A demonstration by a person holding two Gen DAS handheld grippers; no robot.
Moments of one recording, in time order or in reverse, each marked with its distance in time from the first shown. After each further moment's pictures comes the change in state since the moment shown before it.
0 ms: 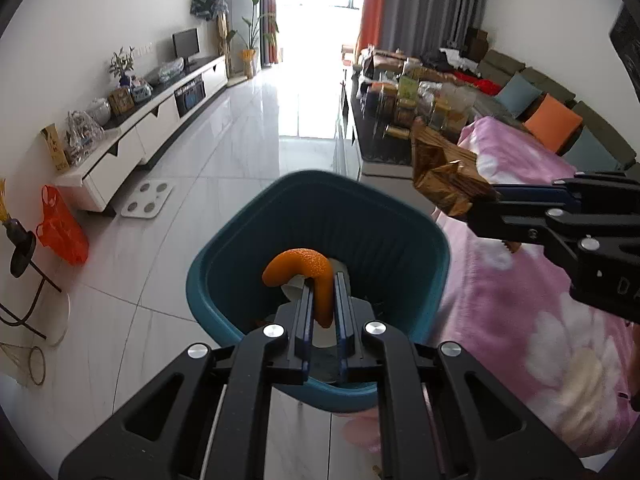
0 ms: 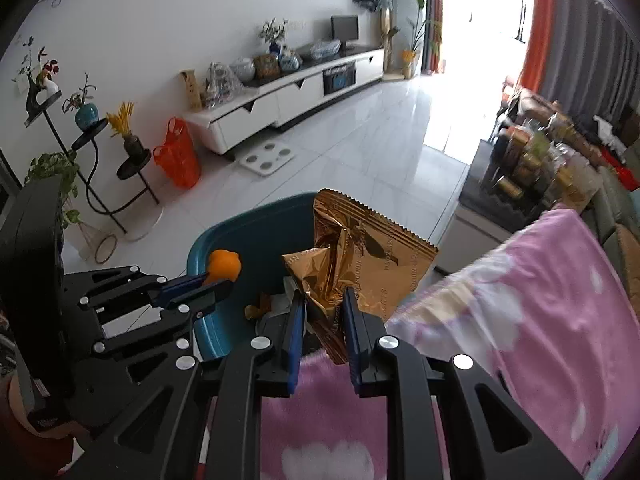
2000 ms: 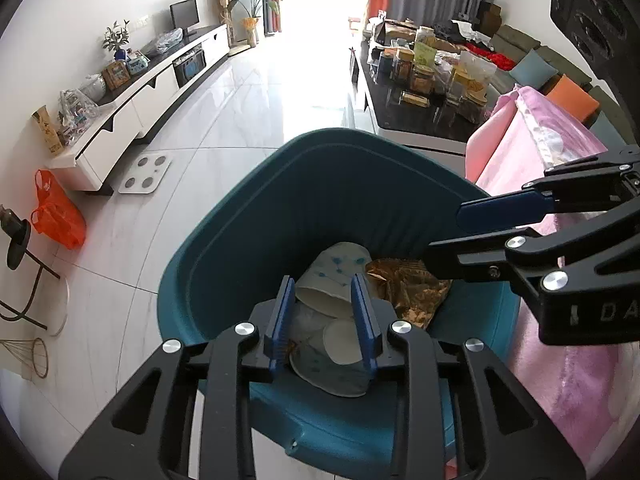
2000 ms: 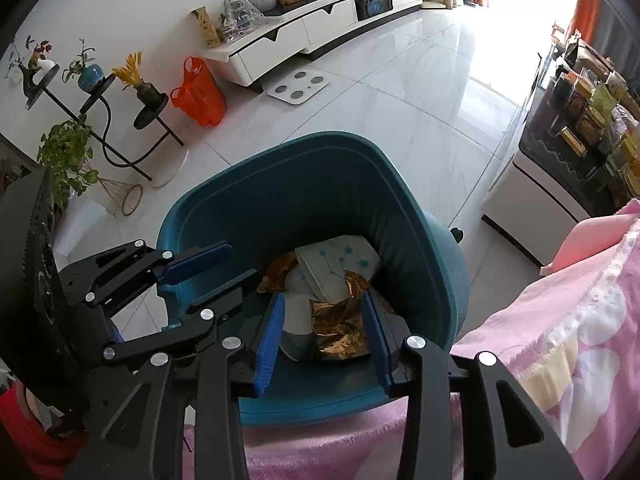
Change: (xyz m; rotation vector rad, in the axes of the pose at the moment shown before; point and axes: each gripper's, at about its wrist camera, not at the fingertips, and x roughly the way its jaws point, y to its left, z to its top) left arm 0.101 0.000 0.011 -0.012 0.108 0.018; right arm 0.095 -0.010 0.027 -0.004 0.281 0.166
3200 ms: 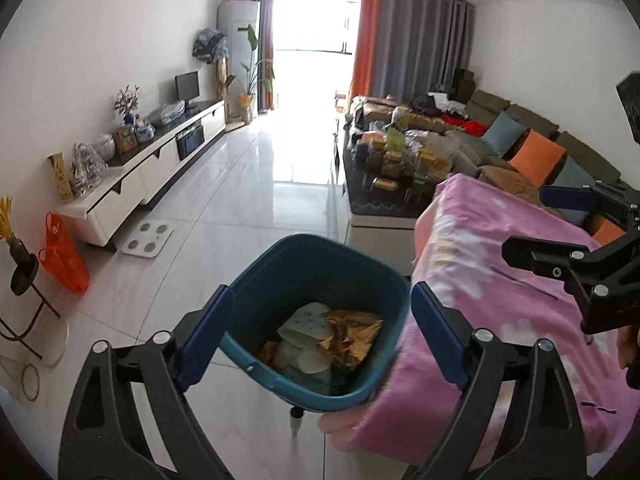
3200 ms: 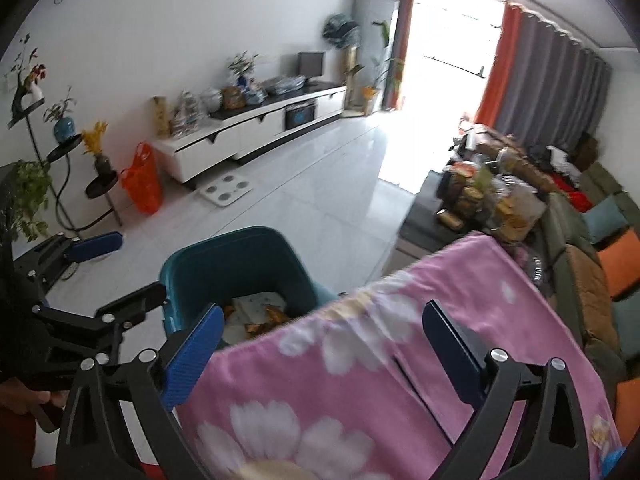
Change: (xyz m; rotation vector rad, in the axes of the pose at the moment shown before) left arm -0.196 -0.016 -0.019 0.016 -0.314 -0.051; right arm -0.166 0.015 -0.095 0.012 -0.436 -0.360
